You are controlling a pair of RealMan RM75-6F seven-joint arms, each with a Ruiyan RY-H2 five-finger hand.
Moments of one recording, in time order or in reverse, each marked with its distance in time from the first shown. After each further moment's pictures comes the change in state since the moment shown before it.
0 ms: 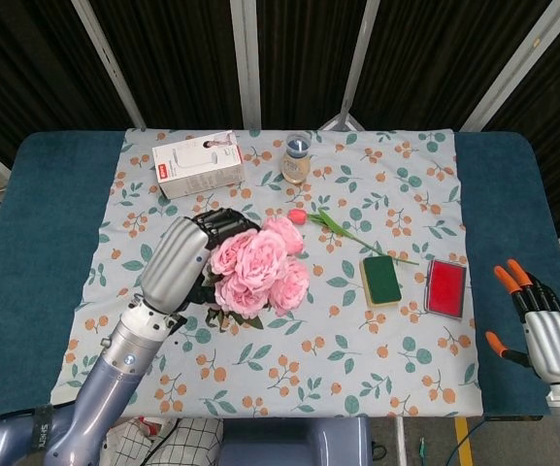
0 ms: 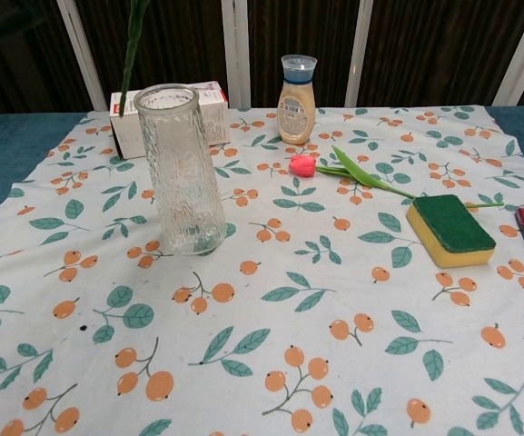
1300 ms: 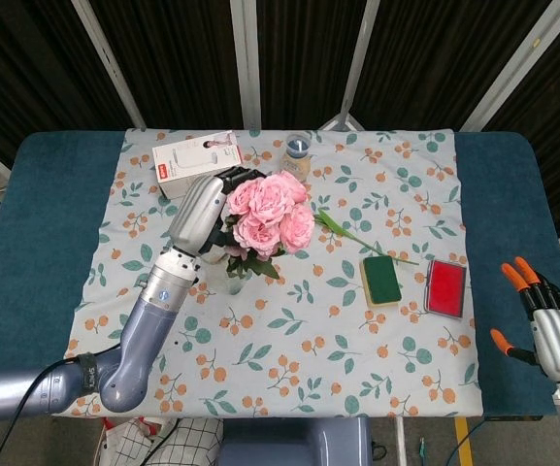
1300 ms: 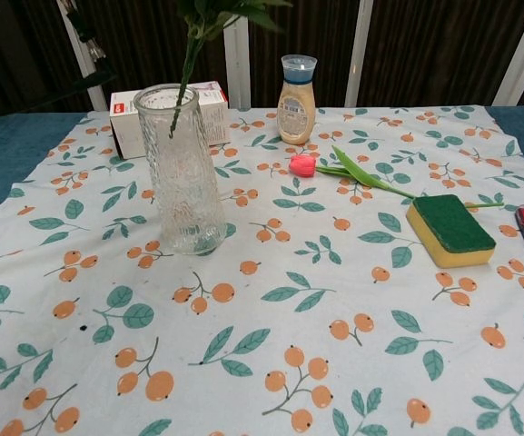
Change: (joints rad) left arm -0.176 -0.123 0.044 0.413 -0.111 -0.023 -0.267; right arm -0.003 0.018 0.008 0.010 0.012 0.004 0.074
